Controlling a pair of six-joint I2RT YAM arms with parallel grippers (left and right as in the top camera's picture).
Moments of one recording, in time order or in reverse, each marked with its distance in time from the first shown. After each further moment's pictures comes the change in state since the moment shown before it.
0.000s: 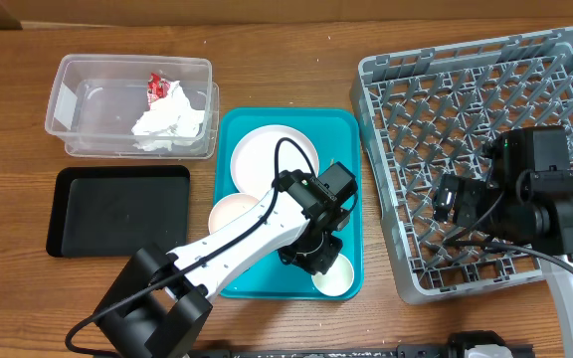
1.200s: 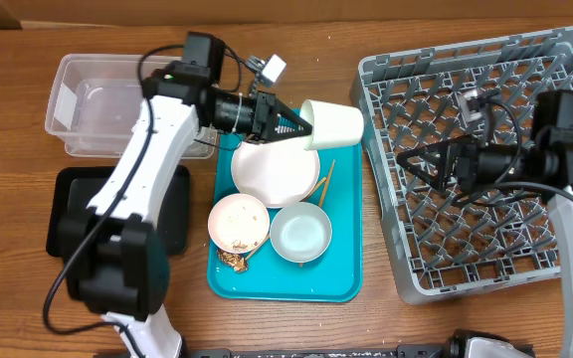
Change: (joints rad) left arm 0.610 0.127 0.376 0.150 0.973 0.192; right arm -0.210 0.216 0.000 0.237 -1.027 -0.529
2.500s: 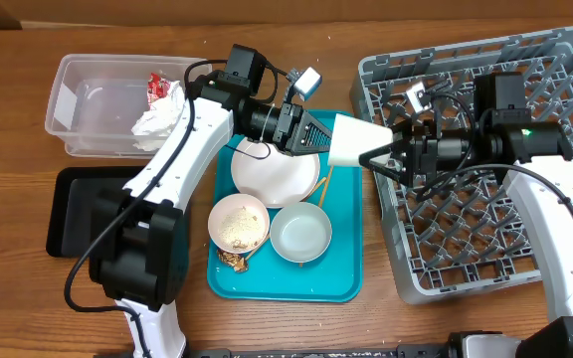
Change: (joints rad) left arm -0.117 0.087 0.000 0.030 0.285 0.072; right arm 0.190 0.140 0.000 0.184 -0.241 -0.122
